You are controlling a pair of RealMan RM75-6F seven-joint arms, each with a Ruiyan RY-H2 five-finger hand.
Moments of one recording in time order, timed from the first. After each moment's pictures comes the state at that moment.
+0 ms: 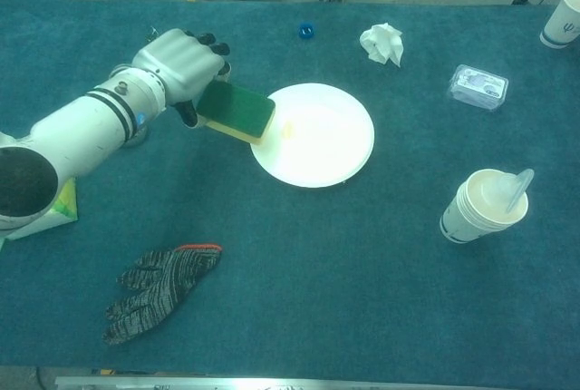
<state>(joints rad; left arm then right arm) -1.06 -1.56 -0.08 -1.69 0.51 1.15 1.14 0.14 -1.07 0.06 -1.51 -1.58 1.47 0.24</state>
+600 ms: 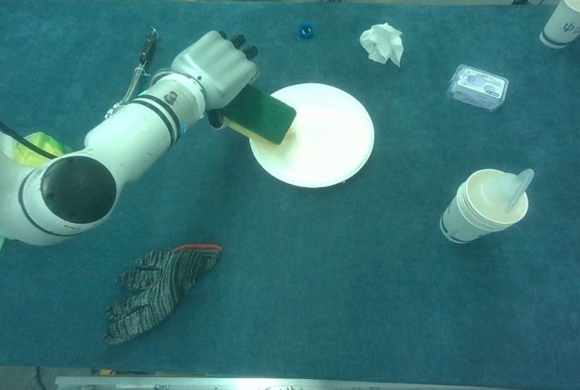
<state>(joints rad) -1.16 -1.69 -0.09 -1.60 0.45 1.20 1.30 0.15 -1.07 0.06 -1.50 -1.57 1.46 0.25</state>
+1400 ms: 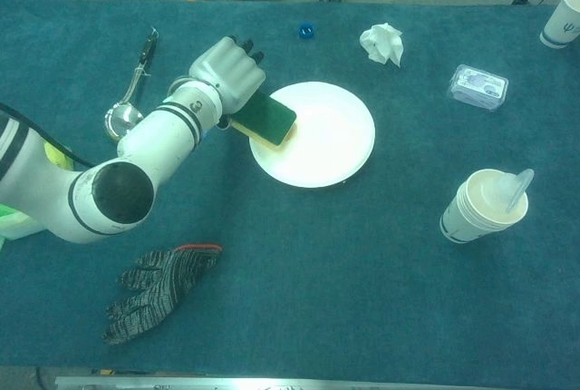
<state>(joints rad) -1.19 -1.80 -0.09 -1.44 0.41 1.17 1.38 0.15 -1.08 0.06 -1.48 -1.55 1.45 0.28</state>
